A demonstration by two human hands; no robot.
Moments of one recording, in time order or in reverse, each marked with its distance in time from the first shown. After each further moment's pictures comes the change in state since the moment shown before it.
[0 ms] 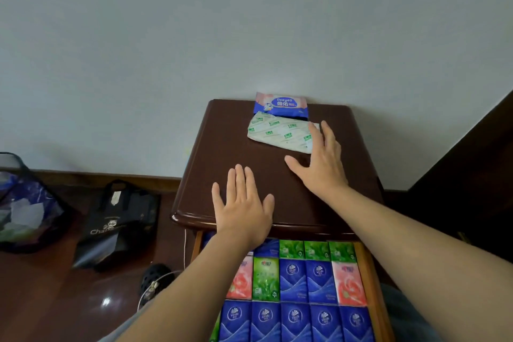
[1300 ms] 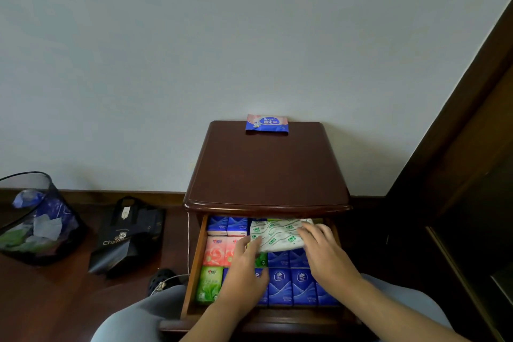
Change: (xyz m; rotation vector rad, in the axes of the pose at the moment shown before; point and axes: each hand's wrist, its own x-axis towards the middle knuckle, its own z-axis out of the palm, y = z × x) left_hand -0.164 -0.013 0.038 -0.574 -0.139 0.135; right_hand -0.227 0.053 -0.030 -0.241 -0.223 -0.302
